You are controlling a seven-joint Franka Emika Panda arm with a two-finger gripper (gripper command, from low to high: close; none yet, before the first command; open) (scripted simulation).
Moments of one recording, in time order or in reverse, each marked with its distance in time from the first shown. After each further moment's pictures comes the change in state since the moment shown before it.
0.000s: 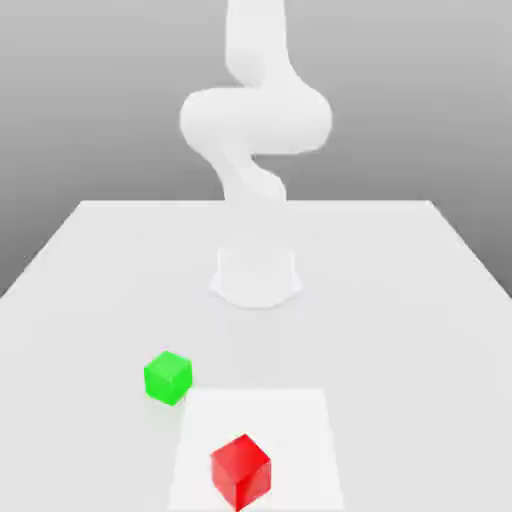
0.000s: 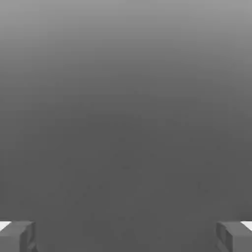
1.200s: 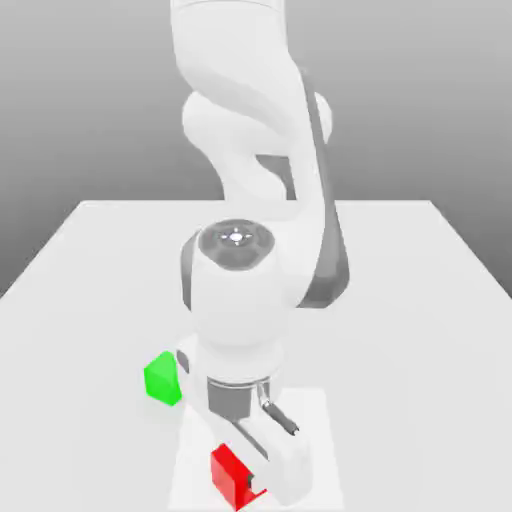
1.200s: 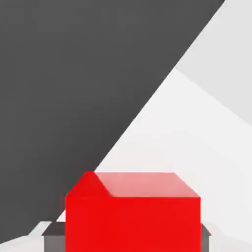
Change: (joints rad) arm -0.158 1.087 0.097 -0.154 -0.154 0.511 0.900
